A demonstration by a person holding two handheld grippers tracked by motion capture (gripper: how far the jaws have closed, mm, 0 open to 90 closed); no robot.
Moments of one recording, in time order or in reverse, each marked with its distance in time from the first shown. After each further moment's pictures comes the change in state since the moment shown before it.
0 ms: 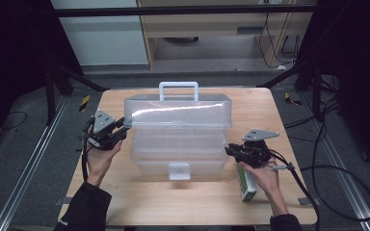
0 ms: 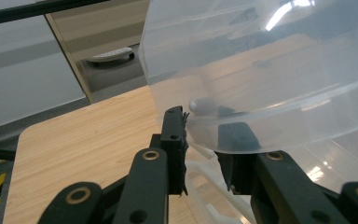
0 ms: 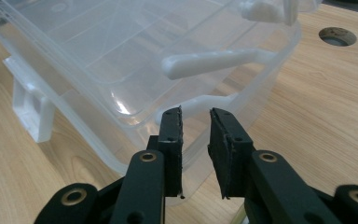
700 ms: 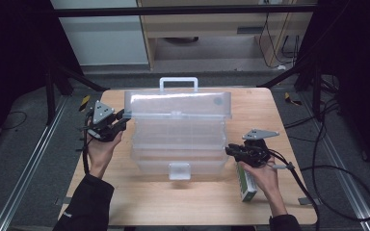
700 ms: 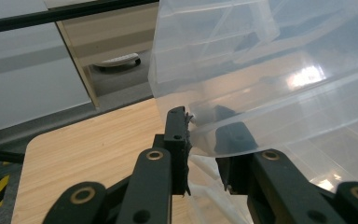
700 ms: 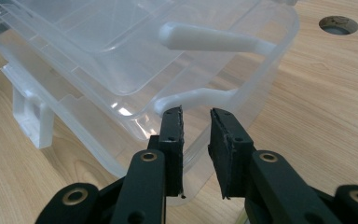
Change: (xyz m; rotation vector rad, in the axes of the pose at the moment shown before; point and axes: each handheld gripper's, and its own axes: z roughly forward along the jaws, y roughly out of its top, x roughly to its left) left arm 0.006 0.019 0.007 -0.026 0.030 -0.025; right arm -0.001 0.000 0.002 0.007 0.000 0.047
